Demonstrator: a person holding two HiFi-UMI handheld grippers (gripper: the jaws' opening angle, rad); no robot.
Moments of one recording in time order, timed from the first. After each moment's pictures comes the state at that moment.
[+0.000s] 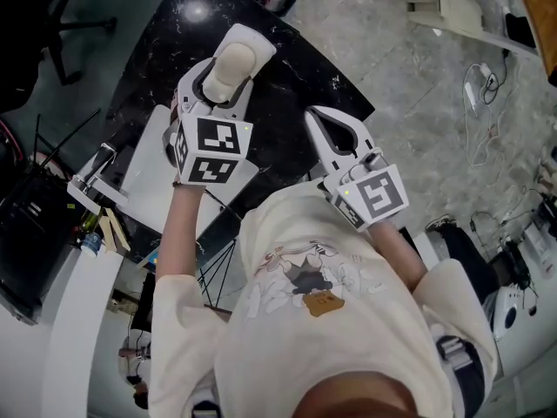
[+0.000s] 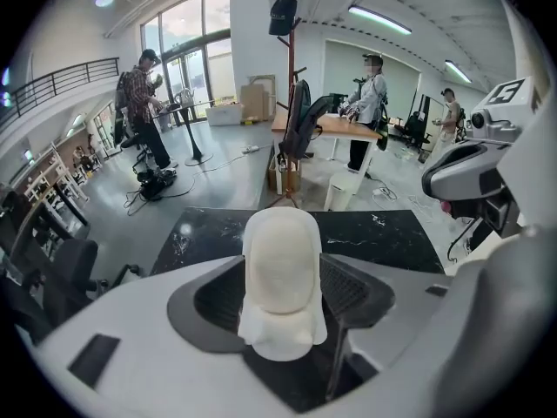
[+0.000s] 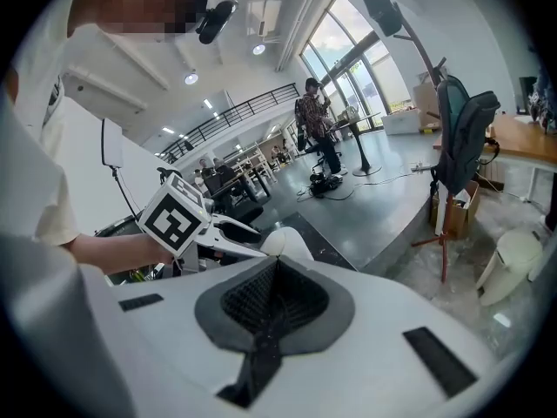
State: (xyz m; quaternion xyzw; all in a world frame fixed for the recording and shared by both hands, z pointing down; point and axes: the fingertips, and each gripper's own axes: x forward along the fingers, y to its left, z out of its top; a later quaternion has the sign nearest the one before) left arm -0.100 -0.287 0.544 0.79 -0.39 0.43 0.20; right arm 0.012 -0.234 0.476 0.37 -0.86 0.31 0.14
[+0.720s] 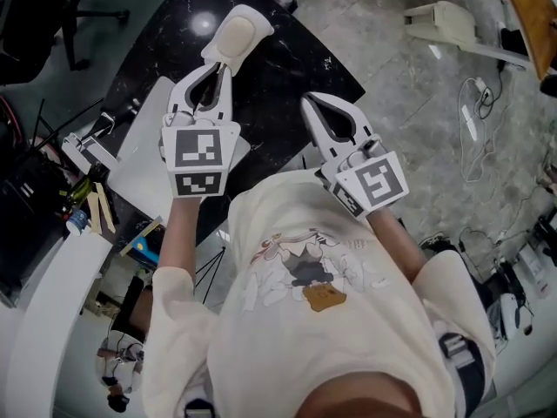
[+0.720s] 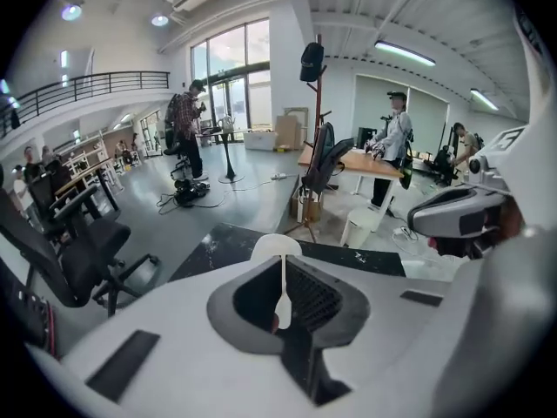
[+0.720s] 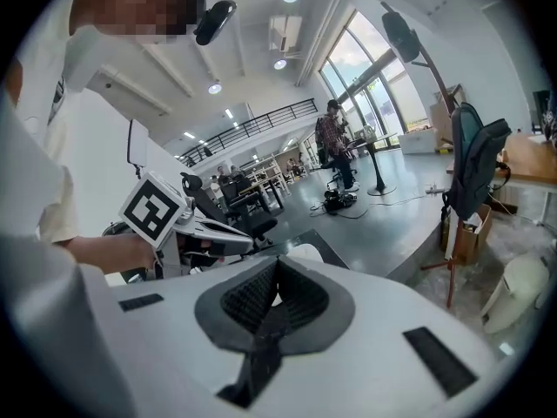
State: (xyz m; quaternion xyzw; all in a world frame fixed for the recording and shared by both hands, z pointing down) left arm -0.102 -0.236 0.452 0.77 -0.51 0.33 0.19; right arm 0.020 -0.195 0.425 0.35 -0.90 0.25 0.11
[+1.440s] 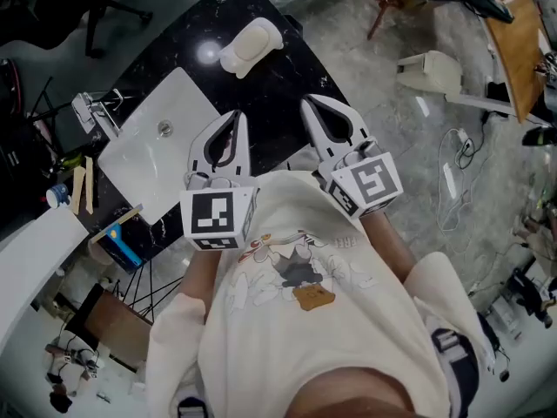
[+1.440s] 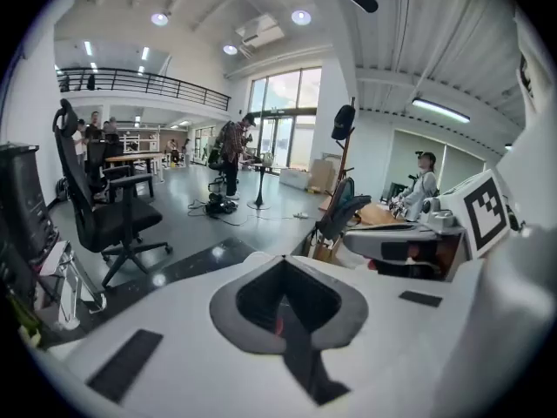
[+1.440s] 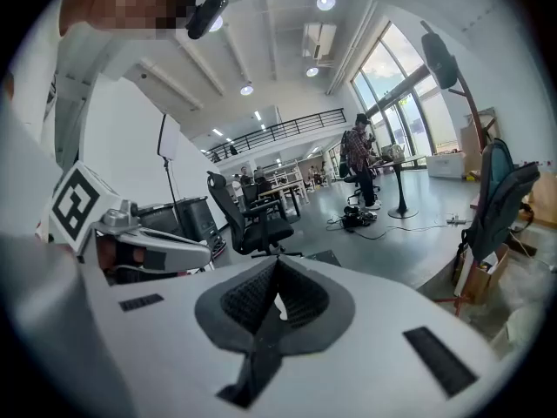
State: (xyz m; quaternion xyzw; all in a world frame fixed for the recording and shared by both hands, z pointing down) left arm -0.077 -0.130 0.360 0.73 -0.62 0.16 0.22; right arm 0.013 -0.172 0.363 0.30 -0.93 0.18 0.11
